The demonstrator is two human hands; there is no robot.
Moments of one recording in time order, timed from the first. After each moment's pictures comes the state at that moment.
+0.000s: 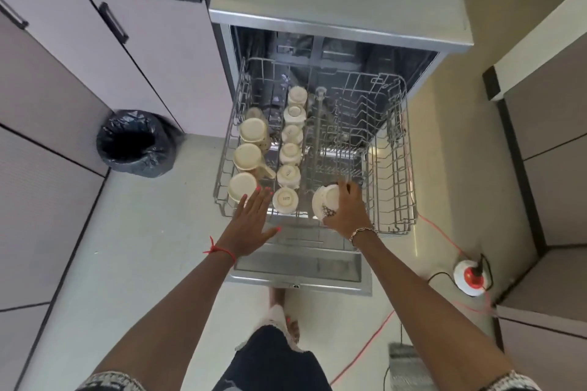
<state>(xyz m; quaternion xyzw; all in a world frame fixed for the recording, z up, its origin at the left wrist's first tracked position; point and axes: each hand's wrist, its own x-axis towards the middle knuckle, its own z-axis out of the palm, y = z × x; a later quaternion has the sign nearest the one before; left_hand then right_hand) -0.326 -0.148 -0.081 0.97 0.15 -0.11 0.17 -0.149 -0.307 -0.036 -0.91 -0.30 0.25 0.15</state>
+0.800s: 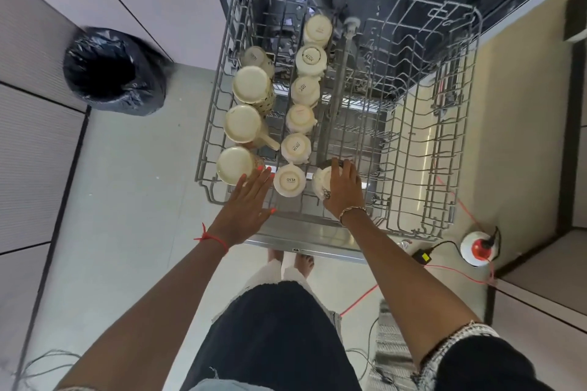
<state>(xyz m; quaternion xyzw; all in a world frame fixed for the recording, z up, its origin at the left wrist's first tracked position) -0.308 -0.126 -0.163 0.97 0.15 -0.11 0.16 -0.110 -0.257 -0.160 -0.88 -0.36 0.30 -0.06</state>
